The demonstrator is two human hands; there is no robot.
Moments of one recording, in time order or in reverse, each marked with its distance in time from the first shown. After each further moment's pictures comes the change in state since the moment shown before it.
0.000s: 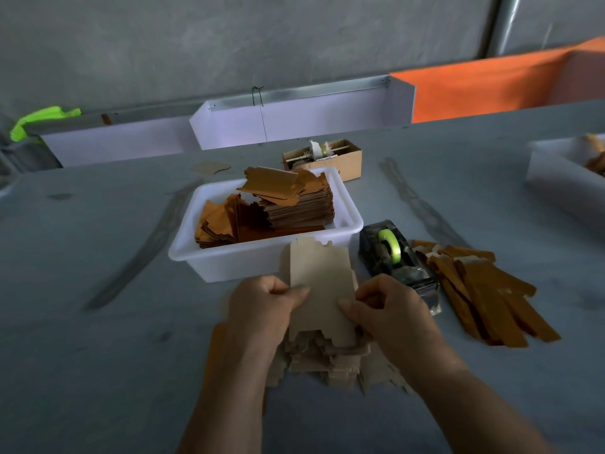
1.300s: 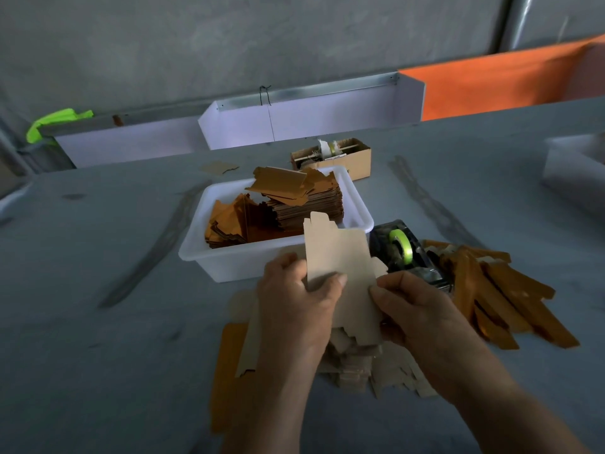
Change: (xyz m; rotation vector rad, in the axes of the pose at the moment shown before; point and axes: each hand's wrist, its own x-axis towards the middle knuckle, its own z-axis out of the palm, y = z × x) left_hand -0.015 0.009 0.016 -0.023 0.073 0.293; right_hand -0.007 -0.003 -0.013 0.459 -0.136 0.023
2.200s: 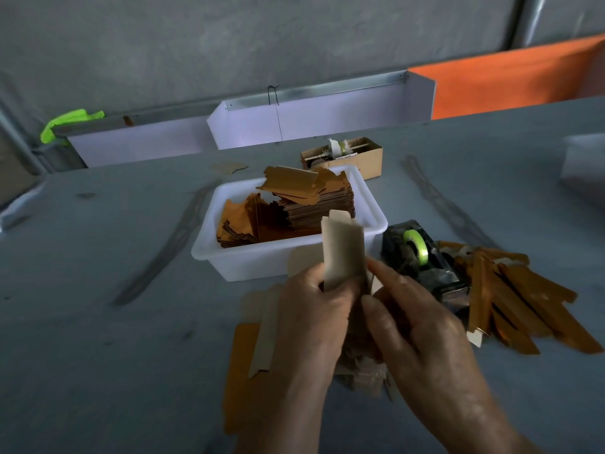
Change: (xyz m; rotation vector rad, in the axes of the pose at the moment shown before) left_hand -0.011 0.014 -0.007 -0.337 -0.141 -0.177; right_hand -0.027 -0.005 0.030 -0.521 0.153 -0.581
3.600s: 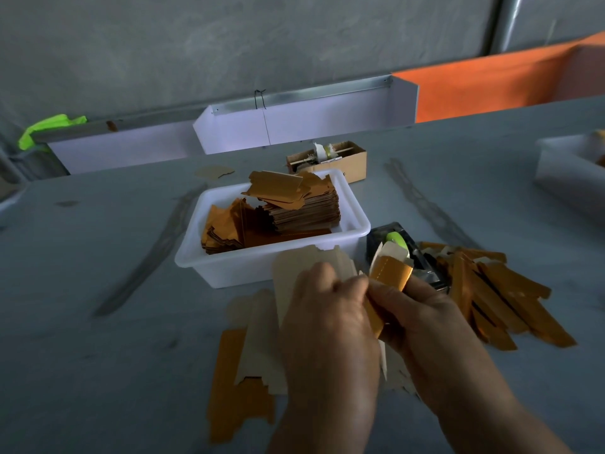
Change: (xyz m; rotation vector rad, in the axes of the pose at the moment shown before) left_hand -0.029 0.012 0.020 0.784 0.162 0.578; right_hand 0.016 0.007 -0.014 0.815 -0.021 0.685
